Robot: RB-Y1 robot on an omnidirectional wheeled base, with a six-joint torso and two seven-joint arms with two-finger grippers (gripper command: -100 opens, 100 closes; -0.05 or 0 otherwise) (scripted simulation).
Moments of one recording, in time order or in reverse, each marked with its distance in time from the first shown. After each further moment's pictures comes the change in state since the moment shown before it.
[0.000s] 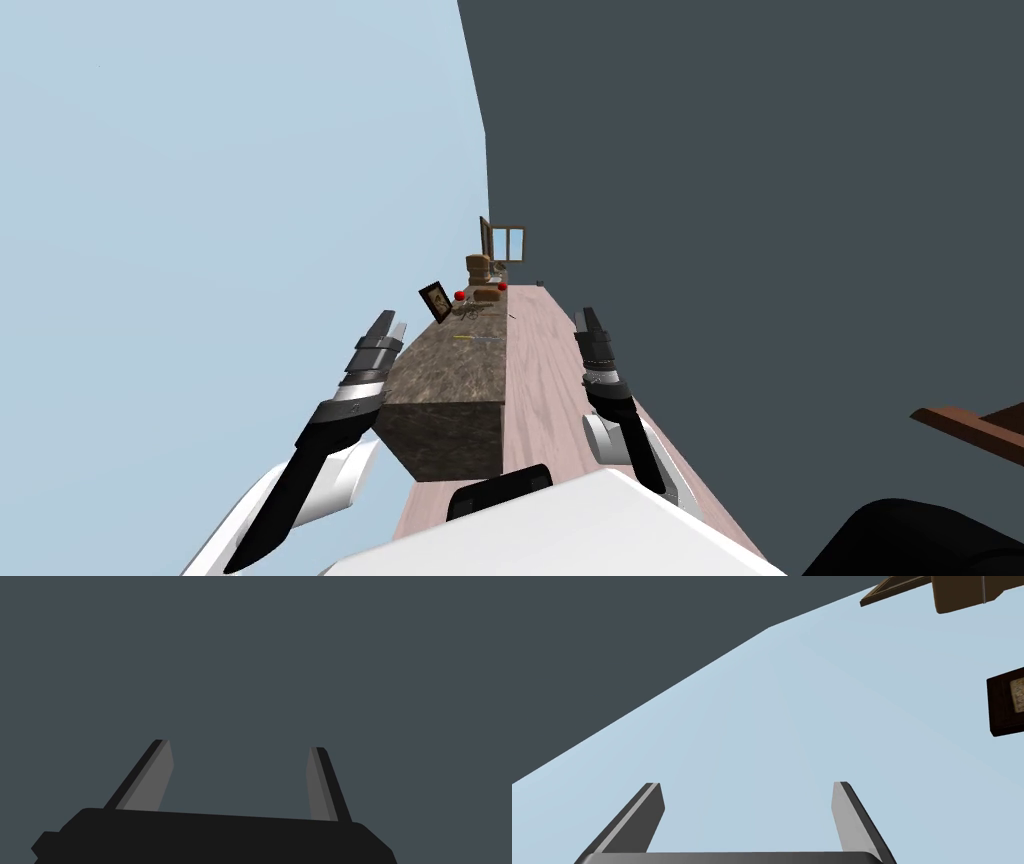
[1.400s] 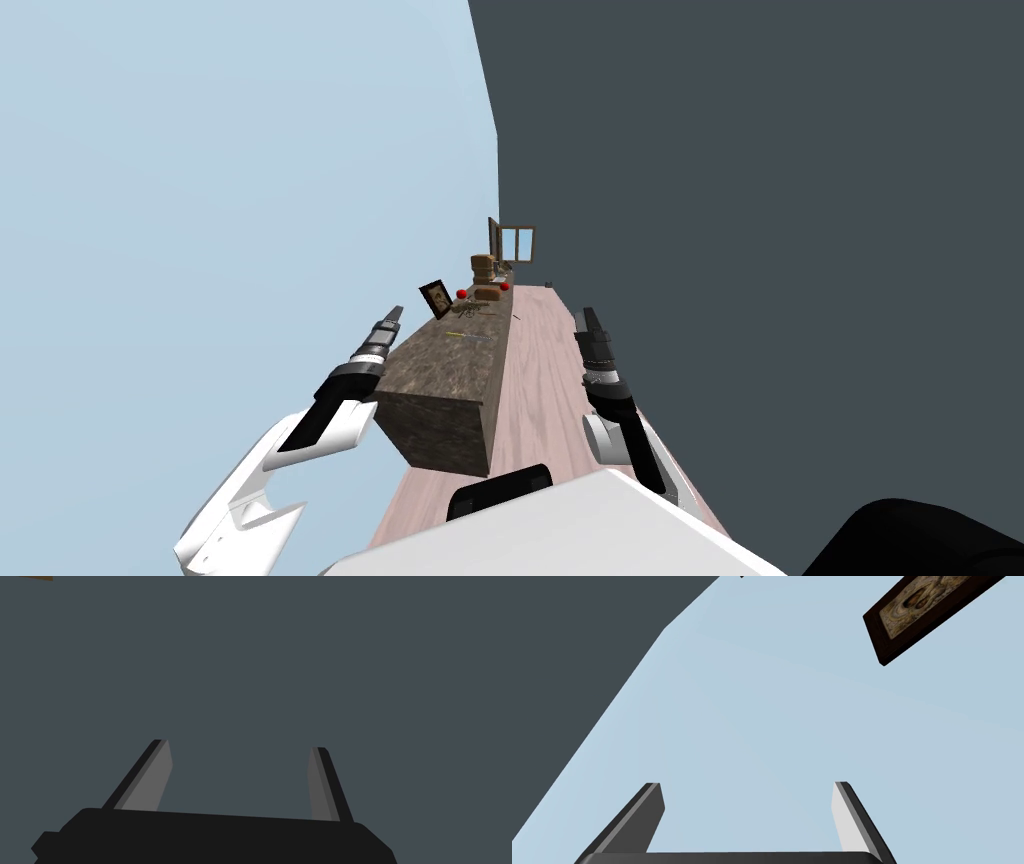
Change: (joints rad) left arm -0.221 0.117 0.097 0.167 0.016 0.402 -0.181; right arm 0.000 0.000 0.000 0.000 0.000 0.000 0.000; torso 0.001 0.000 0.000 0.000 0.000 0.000
